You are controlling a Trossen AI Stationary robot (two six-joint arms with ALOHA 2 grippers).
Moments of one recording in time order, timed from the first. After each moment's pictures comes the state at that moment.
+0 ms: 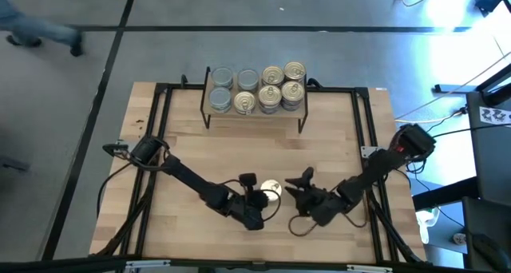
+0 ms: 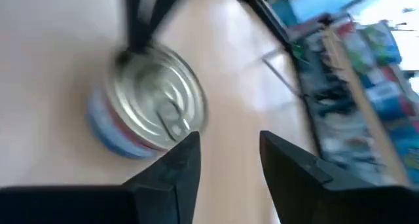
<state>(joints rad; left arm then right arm) -0.47 2.07 1.29 -0.11 -0.62 -0.39 0.66 1.66 0.69 0.21 0.96 -0.22</state>
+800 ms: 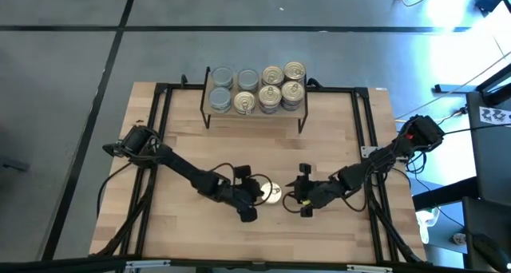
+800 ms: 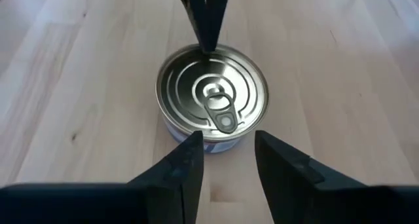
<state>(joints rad) -0.39 1.93 1.06 0.12 -0.47 -0.39 0.54 1.51 0.69 0.05 0.45 0.29</state>
